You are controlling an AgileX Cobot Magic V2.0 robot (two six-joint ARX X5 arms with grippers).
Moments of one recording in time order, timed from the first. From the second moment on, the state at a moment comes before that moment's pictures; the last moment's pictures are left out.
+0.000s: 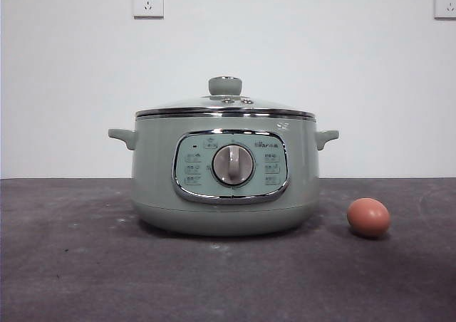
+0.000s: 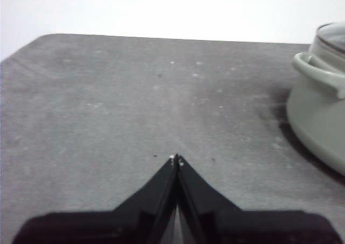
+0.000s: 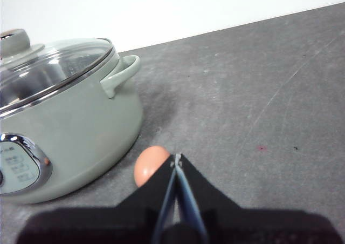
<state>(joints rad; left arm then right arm) 0.01 0.00 0.02 -0.18 0.02 -0.08 0.10 0.00 0.02 -0.16 -0.16 0.21</state>
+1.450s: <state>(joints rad) 0.01 0.33 0.60 -0.61 0.59 -0.16 0.10 0.51 0.76 -0.83 -0.42 0.05</state>
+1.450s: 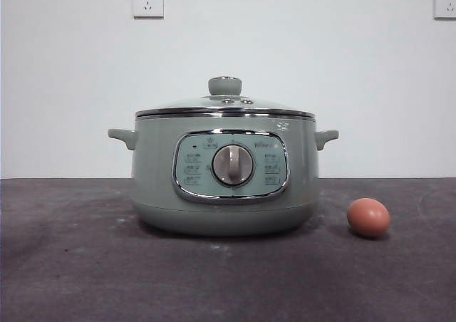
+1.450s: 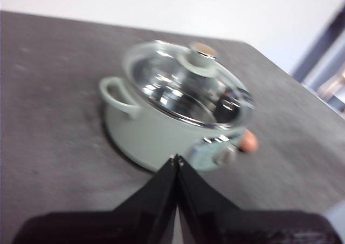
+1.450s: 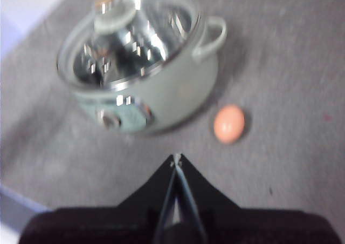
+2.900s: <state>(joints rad) 0.01 0.52 0.82 -0.99 0.73 0.05 0.10 0.82 0.99 -1.08 -0.42 -0.08</state>
